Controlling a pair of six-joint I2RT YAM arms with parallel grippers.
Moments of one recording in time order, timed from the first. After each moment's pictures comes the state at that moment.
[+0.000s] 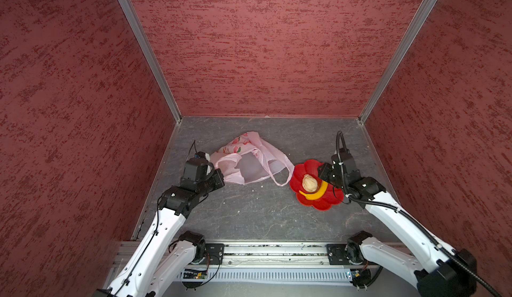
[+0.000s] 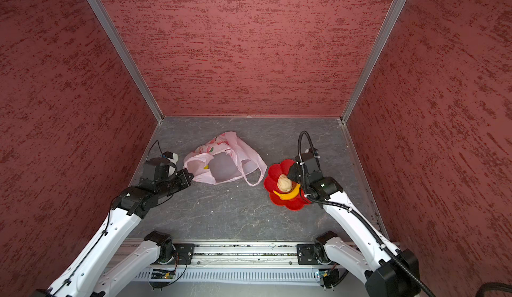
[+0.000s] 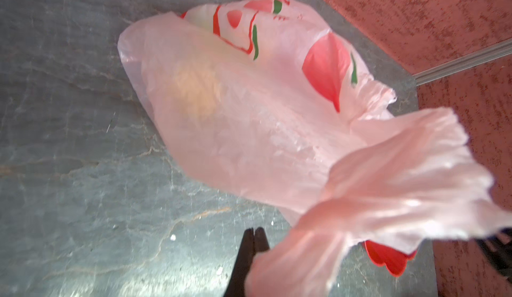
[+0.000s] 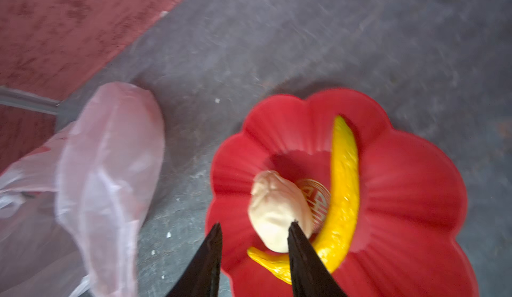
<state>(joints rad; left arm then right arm) -0.28 0.77 0.79 -0.80 0.10 -0.65 0.46 1.02 0.87 -0.56 0.11 0.75</state>
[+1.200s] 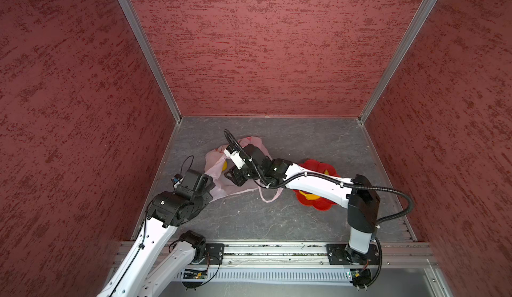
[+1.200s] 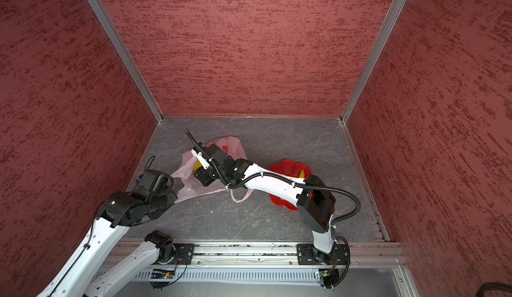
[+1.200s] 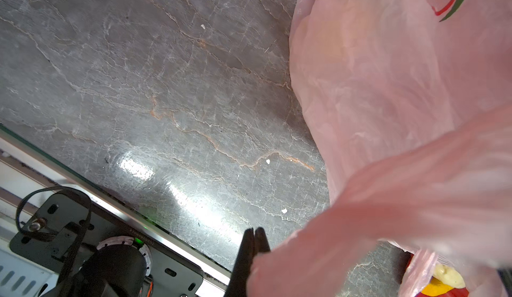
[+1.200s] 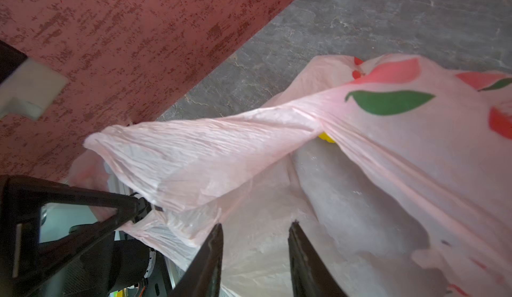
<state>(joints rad) -0.38 0.72 0.91 -1.32 -0.20 -1.11 1.04 1.88 1.59 -0.30 -0.15 0.33</state>
